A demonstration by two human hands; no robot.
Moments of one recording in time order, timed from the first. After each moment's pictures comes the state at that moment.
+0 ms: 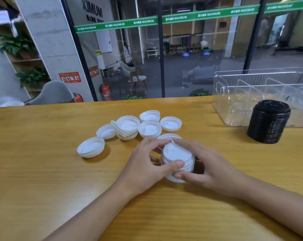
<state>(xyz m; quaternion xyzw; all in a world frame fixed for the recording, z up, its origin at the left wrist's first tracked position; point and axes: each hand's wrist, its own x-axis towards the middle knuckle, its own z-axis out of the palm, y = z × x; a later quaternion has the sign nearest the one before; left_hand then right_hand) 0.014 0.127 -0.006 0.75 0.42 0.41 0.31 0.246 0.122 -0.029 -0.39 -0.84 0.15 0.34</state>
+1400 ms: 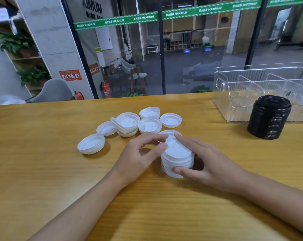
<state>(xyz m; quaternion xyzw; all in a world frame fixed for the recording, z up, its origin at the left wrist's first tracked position) -0.002 0.147 -0.011 0.72 0.37 0.43 0.39 0.246 0.121 -0.031 -0.42 -0.84 0.14 0.33</state>
